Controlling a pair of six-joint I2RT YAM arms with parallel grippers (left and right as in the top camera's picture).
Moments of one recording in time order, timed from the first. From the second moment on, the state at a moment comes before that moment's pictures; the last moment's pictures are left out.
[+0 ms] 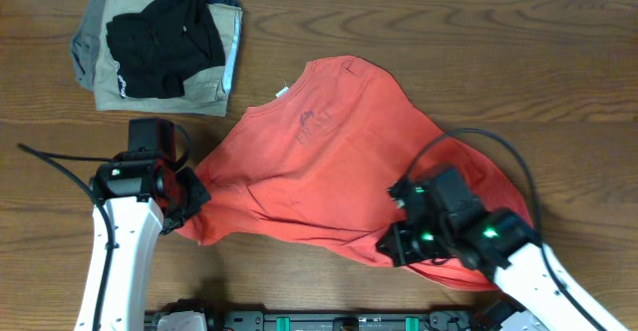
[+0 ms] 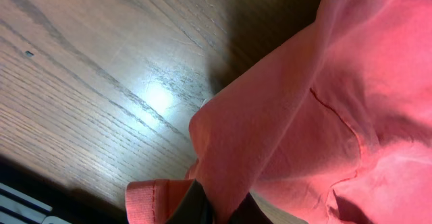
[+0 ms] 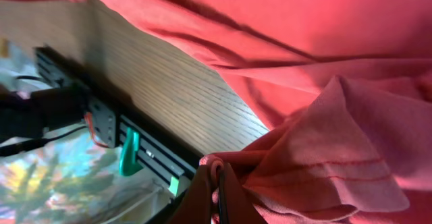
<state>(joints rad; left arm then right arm) 0.08 1.20 0.92 -1.14 -0.04 -0.54 0.60 1.05 0.68 -0.81 -0.50 0.49</state>
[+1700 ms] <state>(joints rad) 0.08 1.20 0.92 -1.14 -0.05 -0.55 0.70 1.35 0.72 -0.93 -0.28 0.60</state>
